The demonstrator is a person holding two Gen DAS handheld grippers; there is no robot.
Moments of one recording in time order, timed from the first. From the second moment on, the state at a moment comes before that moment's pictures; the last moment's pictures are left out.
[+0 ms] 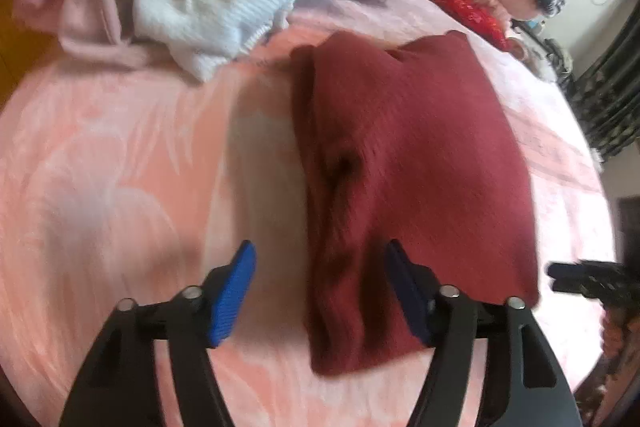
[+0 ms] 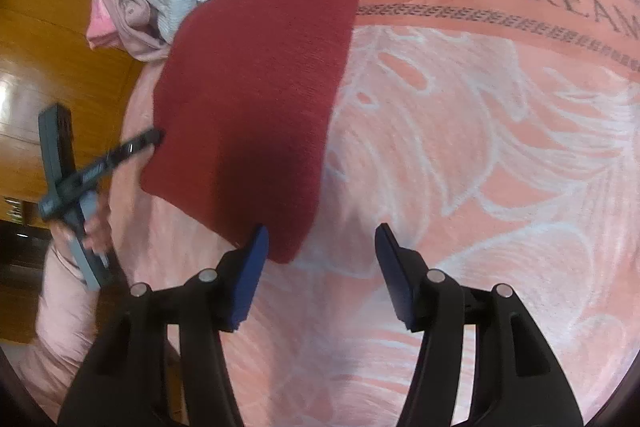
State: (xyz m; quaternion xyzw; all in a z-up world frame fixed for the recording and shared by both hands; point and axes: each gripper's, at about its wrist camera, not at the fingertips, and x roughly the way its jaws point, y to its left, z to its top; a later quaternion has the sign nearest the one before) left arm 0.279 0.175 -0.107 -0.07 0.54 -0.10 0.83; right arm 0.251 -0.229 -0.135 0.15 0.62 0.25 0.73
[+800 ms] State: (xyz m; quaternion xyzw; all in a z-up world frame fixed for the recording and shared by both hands) left arm 0.272 0.172 -0.128 -0.17 0.57 -0.19 0.78; right arm 0.247 -0.210 -0.114 0.17 0.60 0.30 0.72
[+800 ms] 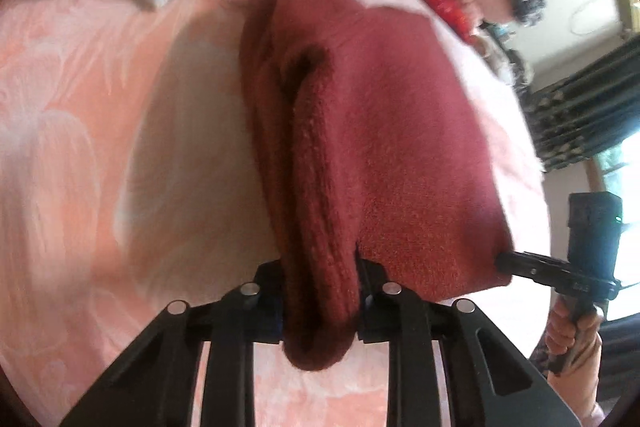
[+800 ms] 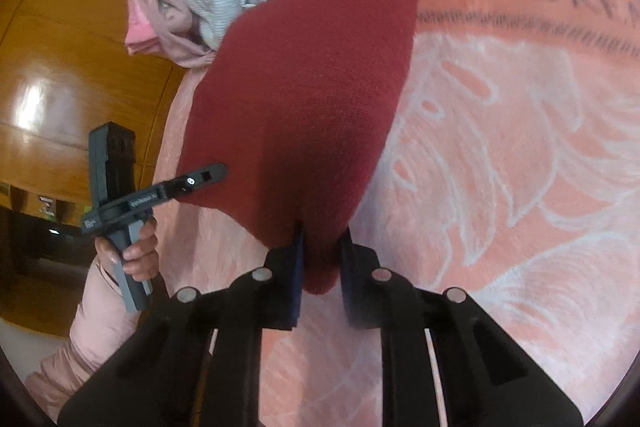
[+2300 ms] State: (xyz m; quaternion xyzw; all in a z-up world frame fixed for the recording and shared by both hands) left arm 0.438 0.133 -0.120 -0.14 0.57 -0.08 0.81; right arm 0.279 -0.178 -0.144 0.07 0.62 0.22 0.75
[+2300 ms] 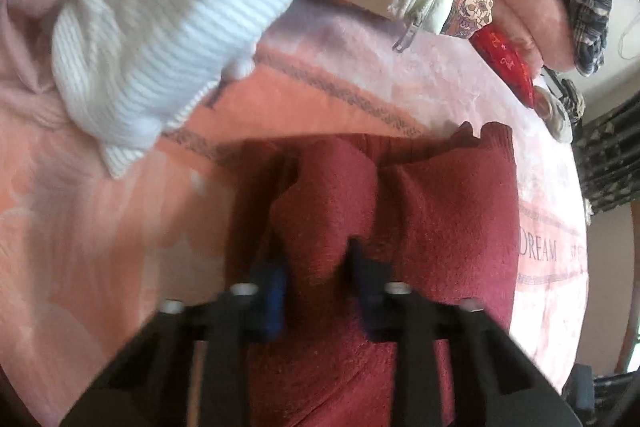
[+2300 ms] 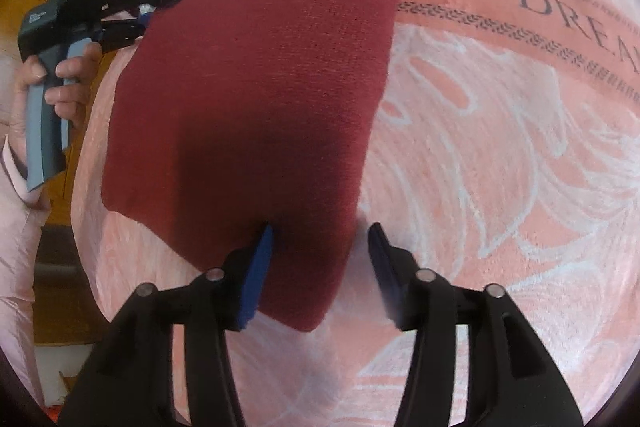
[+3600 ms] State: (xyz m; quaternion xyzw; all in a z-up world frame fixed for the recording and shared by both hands) left arm 0.261 0.173 -0.143 -0.15 0.58 -0.09 0.79; right arm 0.250 -0.168 -0.145 0.07 0.62 0.21 0.76
